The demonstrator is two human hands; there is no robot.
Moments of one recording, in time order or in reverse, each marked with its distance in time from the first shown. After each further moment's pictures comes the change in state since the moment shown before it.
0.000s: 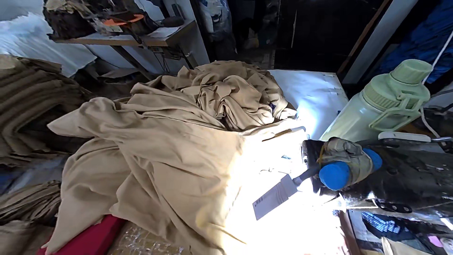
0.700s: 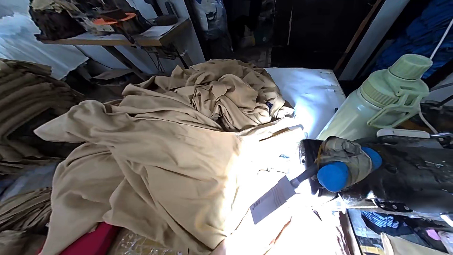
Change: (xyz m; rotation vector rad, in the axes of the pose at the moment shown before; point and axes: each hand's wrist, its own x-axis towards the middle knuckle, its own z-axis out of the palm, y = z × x) left_hand 0.016 -0.062 0.006 0.277 0.069 -0.012; right_hand -0.011 -0.003 0.001 -0.084 -0.101 0.144
